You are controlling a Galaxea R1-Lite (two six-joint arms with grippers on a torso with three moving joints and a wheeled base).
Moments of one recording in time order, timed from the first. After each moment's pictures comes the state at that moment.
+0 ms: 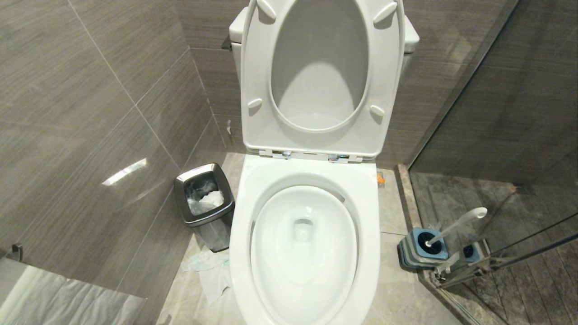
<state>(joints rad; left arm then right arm) 0.00 0.00 0.00 0.01 -0.02 0.03 0.00 0.00 0.00 0.00 0.00 -0.01</state>
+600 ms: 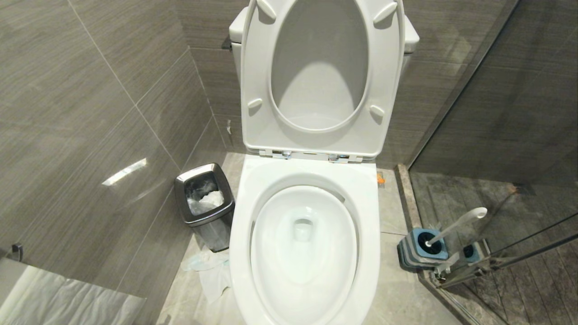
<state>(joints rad) 0.00 0.00 0.00 0.01 -0.02 0.03 0.00 0.00 0.00 0.00 0.00 -0.01</state>
